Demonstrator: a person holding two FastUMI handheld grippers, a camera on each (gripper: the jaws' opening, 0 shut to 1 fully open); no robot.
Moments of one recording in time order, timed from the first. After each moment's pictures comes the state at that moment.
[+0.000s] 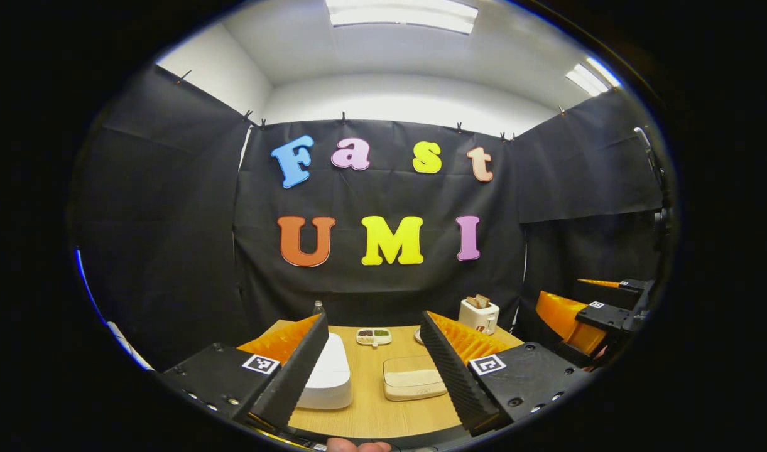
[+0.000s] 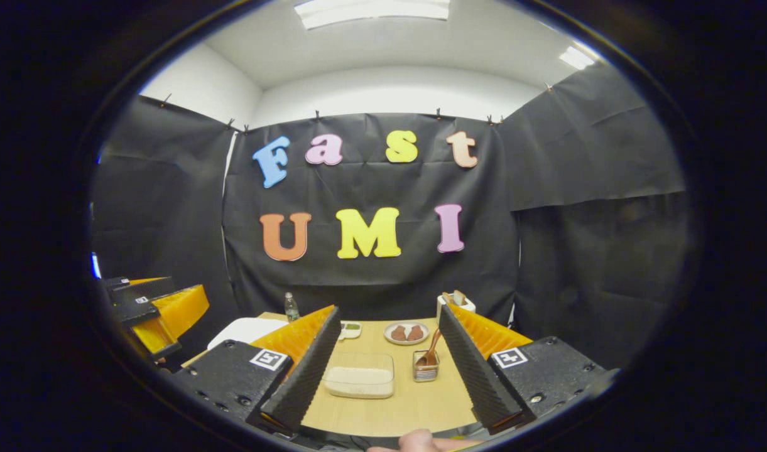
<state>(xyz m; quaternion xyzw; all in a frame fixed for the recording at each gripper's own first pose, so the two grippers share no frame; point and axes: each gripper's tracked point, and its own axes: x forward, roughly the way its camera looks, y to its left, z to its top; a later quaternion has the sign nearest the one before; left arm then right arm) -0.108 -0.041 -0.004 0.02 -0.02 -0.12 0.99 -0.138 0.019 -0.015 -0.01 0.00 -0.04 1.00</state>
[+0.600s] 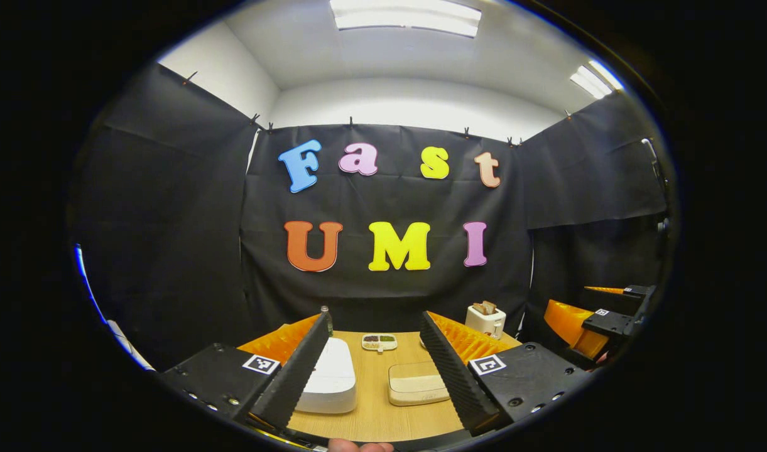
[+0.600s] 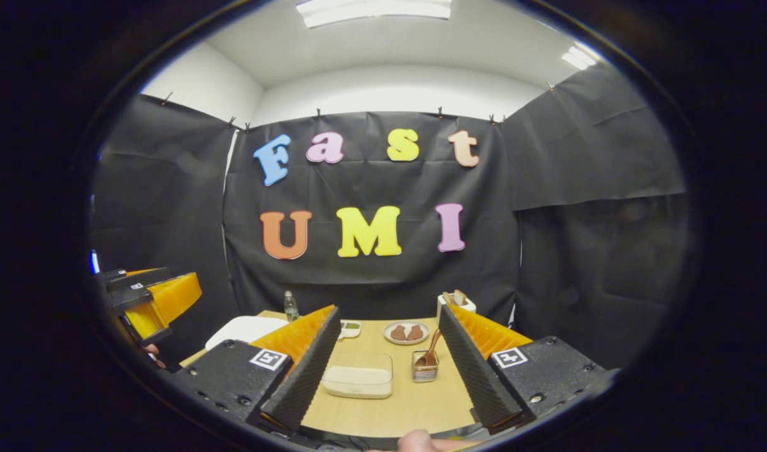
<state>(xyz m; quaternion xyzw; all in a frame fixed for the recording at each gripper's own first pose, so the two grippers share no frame) -0.098 -0.040 0.005 0.01 -0.03 -0.11 0.99 -0.133 0.016 -0.019 -0.02 0.00 -0.03 1.00</state>
